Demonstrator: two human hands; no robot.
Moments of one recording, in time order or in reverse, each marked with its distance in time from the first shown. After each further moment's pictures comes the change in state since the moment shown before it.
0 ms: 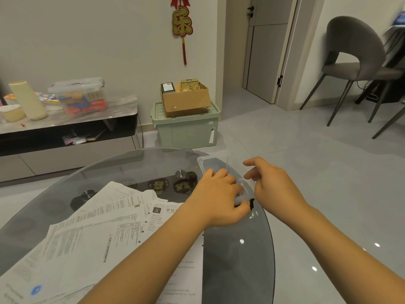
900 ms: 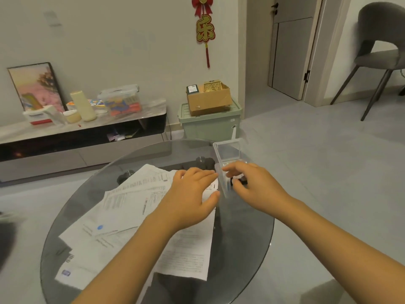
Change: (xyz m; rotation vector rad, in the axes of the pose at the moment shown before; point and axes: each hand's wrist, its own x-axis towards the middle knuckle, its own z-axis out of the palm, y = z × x) left_hand -0.112 0.029 -0.039 -0.127 0.071 -0.326; right_hand -0.056 -0.021 0.007 0.164 -0.141 -0.288
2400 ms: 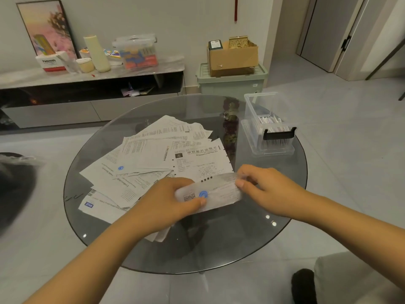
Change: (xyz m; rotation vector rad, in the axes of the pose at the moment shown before) left_hand -0.123 -0.042 0.018 -0.527 -0.099 -0.404; right_hand -0.056 -0.020 0.065 -0.052 -0.360 -0.065
